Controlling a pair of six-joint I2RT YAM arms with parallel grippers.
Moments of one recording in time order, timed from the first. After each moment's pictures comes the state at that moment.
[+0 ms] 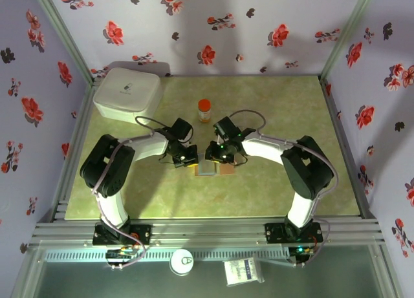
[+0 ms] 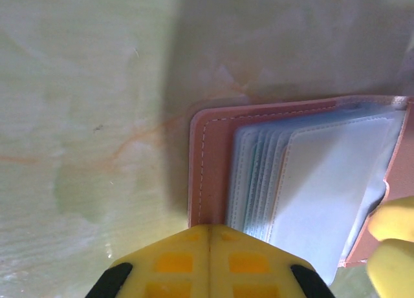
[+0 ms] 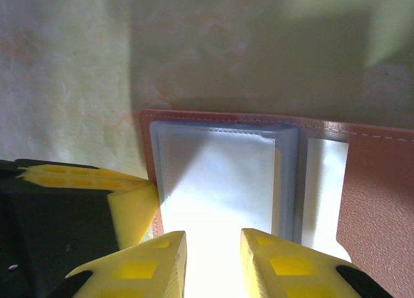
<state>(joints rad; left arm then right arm) -0.63 1.82 1.05 -0.46 0.37 -0.74 0.70 1.78 1.08 -0.40 -0.35 0.79</state>
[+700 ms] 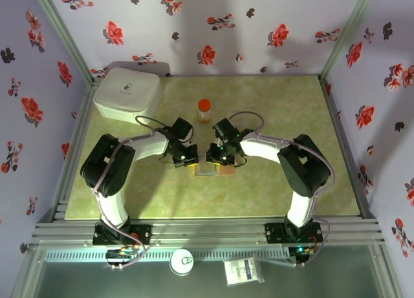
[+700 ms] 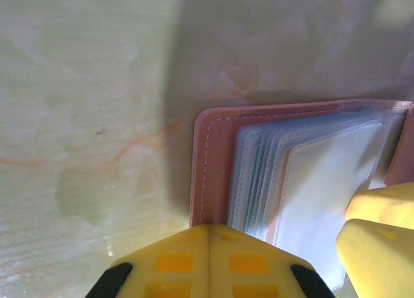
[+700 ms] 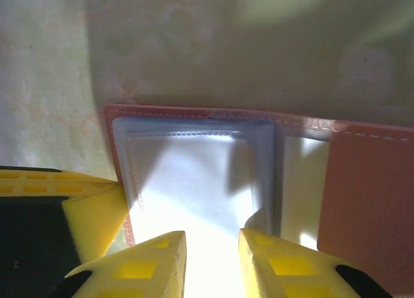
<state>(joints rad) -0.63 1.82 1.05 -0.47 0.36 -0.74 0.70 1.81 1.08 -0.42 -0.32 0.79</state>
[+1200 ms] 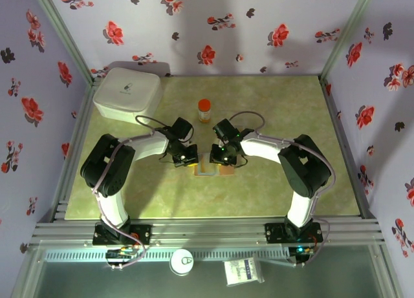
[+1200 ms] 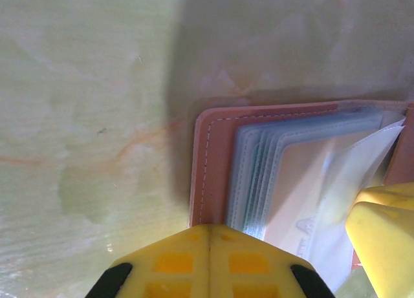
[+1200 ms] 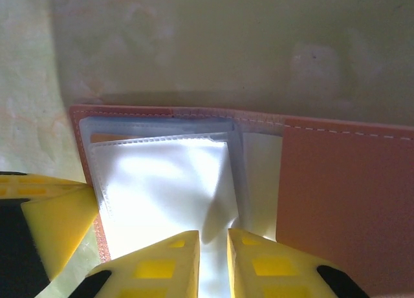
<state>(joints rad) -0.63 1.82 1.06 -0.48 0.36 -0.74 0.70 1.80 1.08 -0.46 -0.28 0.78</state>
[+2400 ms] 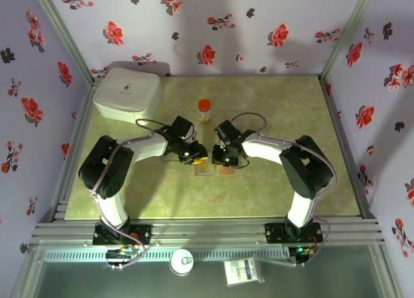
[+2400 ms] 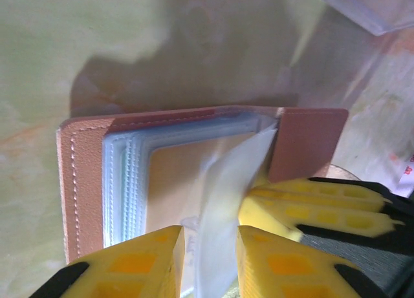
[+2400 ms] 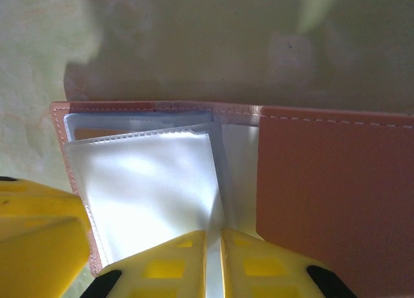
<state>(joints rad) -0.64 1.80 1.03 -0.30 0.50 -0.90 0.69 1.79 1.05 -0.45 -0.28 0.78</state>
